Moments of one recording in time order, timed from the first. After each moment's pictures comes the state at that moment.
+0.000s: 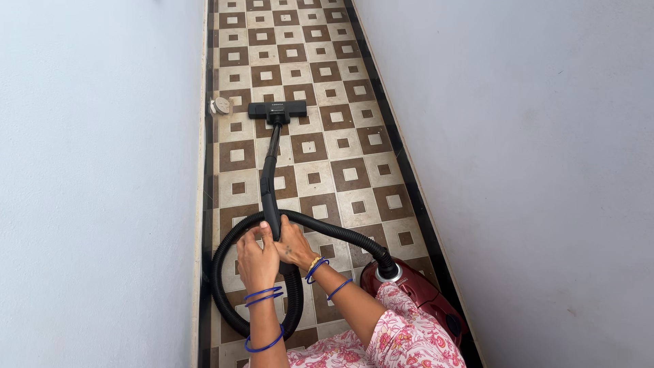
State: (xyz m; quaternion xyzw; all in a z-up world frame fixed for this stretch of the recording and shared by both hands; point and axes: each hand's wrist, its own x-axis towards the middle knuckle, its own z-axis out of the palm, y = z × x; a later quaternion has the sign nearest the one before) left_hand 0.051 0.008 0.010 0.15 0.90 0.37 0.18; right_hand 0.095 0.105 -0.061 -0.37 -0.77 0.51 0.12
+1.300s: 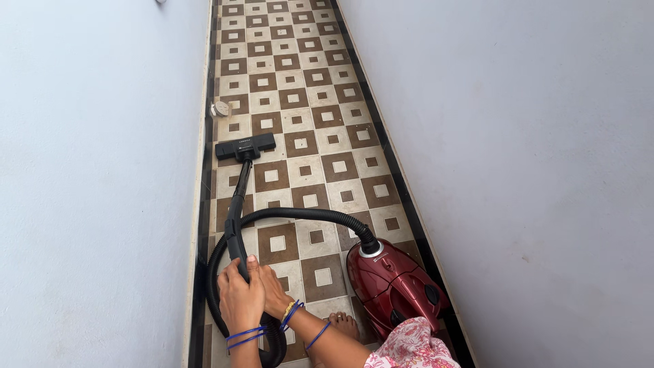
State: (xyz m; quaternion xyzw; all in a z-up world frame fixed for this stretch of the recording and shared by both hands) left_hand 0.175 -0.135 0.038 0.17 0.93 0.29 0.15; right_hand 0.203 -0.071 -0.093 -0.27 -0.76 0.57 0.15
